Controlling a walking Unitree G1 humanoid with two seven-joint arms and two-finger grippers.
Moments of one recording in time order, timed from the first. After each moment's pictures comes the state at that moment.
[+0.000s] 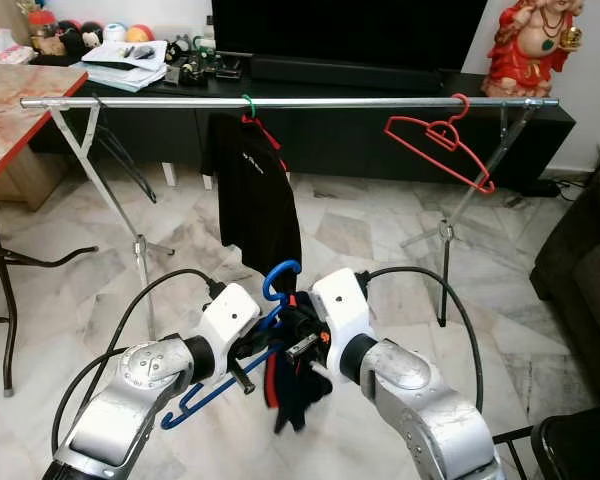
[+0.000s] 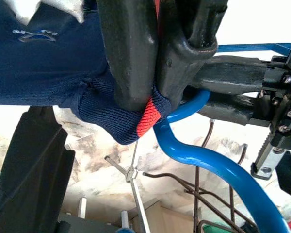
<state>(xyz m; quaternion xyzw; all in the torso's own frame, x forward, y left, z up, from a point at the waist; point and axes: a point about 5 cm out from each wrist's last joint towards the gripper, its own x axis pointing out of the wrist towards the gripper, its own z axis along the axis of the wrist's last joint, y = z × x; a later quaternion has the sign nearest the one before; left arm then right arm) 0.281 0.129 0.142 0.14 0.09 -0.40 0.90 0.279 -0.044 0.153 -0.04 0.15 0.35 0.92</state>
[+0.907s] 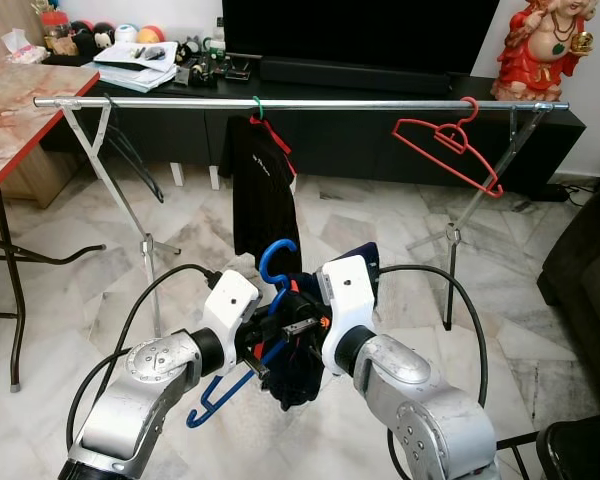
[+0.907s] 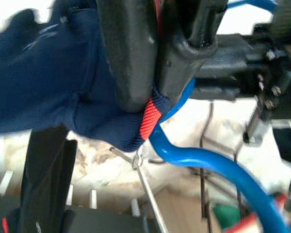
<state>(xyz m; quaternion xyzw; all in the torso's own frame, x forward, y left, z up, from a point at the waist) 0.282 0.119 0.148 0.06 0.08 -0.40 0.91 0.273 -0.041 0.167 -0.02 0.14 0.32 0.94</state>
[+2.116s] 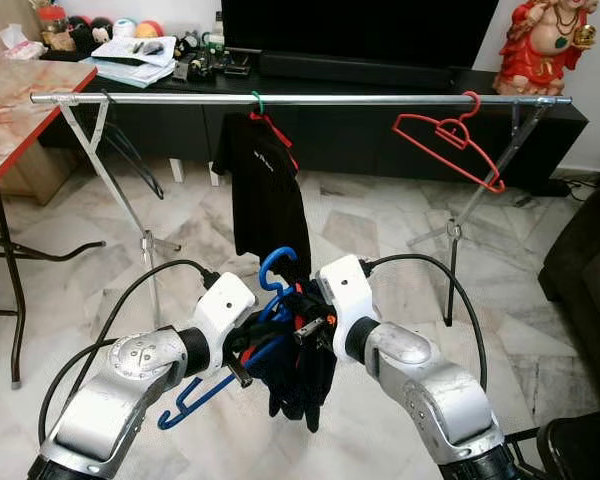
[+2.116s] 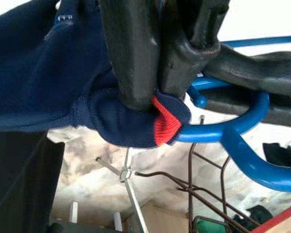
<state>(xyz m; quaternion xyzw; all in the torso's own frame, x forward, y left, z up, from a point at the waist) 0.274 0.134 0.159 0.14 0.10 -0.41 0.89 0.304 -0.063 0.155 -0.01 0.16 0.36 0.92</state>
